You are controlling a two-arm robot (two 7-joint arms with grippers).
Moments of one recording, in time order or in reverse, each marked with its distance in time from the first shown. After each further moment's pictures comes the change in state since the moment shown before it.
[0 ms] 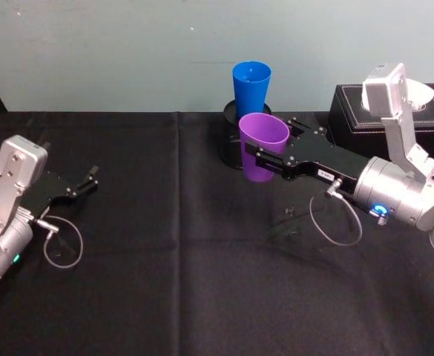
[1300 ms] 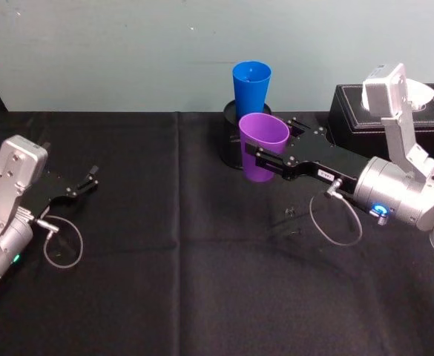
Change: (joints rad) left arm 0.000 0.000 0.000 0.000 0.000 0.000 0.000; right arm 0.000 0.000 0.000 0.000 -0.001 -0.001 0.000
